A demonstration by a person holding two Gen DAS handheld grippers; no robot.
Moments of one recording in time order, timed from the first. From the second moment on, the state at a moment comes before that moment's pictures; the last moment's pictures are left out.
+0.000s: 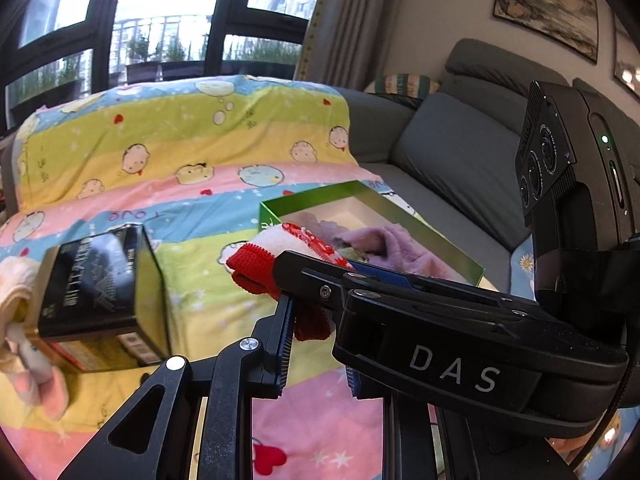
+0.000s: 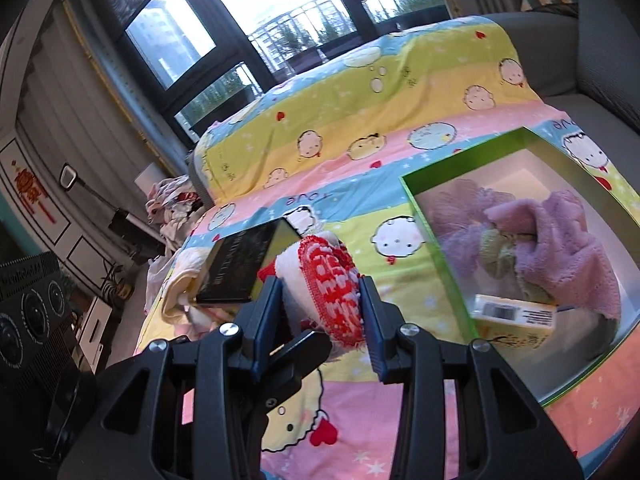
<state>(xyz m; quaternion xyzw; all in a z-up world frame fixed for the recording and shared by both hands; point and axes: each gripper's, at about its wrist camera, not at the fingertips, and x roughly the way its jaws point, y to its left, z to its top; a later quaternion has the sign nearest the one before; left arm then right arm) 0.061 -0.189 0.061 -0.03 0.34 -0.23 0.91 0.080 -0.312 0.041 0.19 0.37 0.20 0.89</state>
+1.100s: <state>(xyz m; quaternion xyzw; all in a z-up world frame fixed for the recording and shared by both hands) 0.199 -0.310 0.055 0.00 0.37 -0.33 0.87 0.189 -0.431 0.035 0.24 0.39 0.07 0.89</state>
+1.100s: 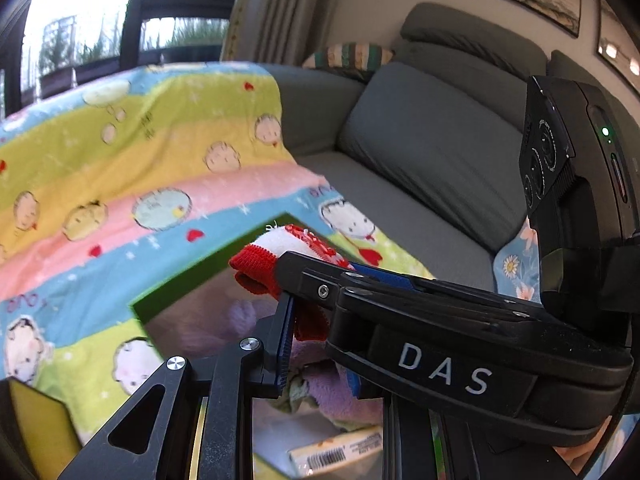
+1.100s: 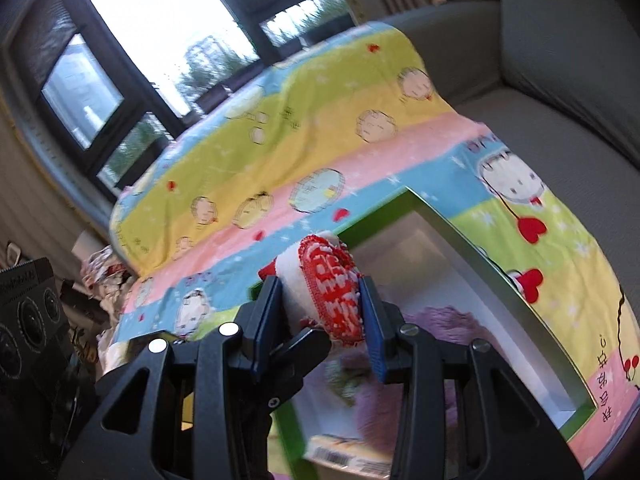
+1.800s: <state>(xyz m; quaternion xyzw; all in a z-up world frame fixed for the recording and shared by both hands) 0.224 -0.344 -0.005 0.01 0.47 -0.31 0.83 0.216 -0.450 -0.030 0.27 0.48 0.02 0.84</state>
